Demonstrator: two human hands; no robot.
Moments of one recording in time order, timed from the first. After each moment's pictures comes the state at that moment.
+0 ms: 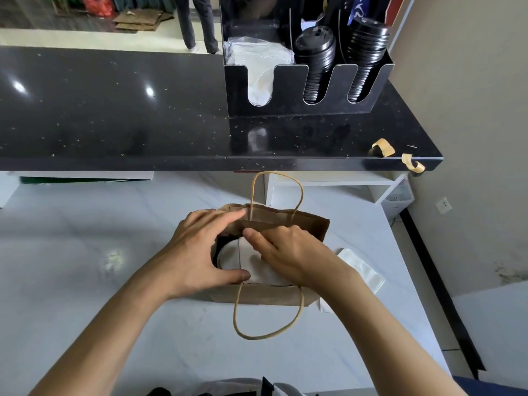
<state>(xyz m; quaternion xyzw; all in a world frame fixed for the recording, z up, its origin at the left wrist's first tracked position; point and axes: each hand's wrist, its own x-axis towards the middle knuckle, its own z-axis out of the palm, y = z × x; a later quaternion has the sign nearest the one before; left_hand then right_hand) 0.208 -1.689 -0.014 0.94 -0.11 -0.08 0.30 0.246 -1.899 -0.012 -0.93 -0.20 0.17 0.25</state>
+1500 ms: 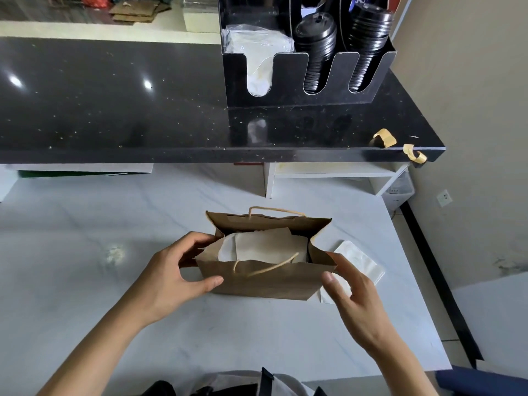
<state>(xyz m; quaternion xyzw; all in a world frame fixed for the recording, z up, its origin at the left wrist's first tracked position) 0.163 -1.668 -0.043 0.86 0.00 -0.07 0.50 0.166 -1.992 -0.061 -0.85 -0.03 0.10 0.52</state>
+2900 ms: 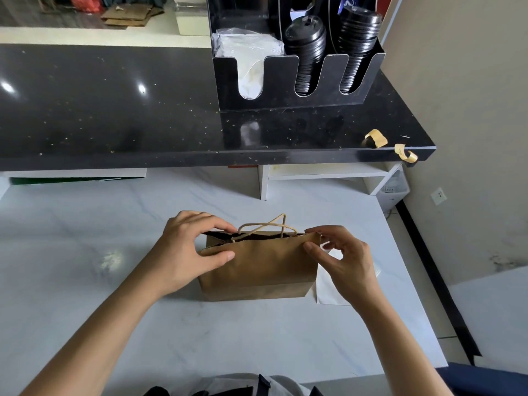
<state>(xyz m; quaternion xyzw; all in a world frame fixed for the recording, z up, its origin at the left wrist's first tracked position) 0.205 -1.682 -0.029 0.92 -0.10 0.00 0.37 0.217 -1.989 -0.067 -0.82 -0.05 -0.03 0.57</state>
